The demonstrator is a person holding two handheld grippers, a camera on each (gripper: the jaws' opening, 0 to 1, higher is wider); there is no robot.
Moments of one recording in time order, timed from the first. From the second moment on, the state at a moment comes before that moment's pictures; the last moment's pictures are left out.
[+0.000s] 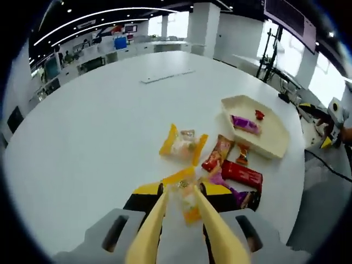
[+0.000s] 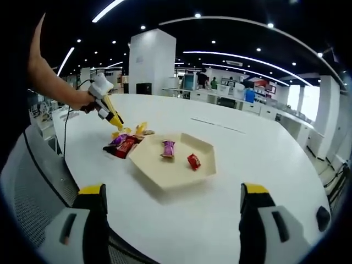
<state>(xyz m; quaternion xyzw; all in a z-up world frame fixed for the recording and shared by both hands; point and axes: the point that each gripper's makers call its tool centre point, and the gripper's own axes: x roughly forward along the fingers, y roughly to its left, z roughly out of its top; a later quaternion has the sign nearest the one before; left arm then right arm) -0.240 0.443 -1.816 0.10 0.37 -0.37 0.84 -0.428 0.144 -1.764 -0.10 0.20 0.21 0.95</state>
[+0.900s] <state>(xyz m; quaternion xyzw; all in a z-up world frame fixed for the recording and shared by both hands) -0.253 0.434 -1.824 0.07 0.43 -0.38 0.82 -0.428 0.144 -1.764 -0.10 0.20 0.21 0.95</state>
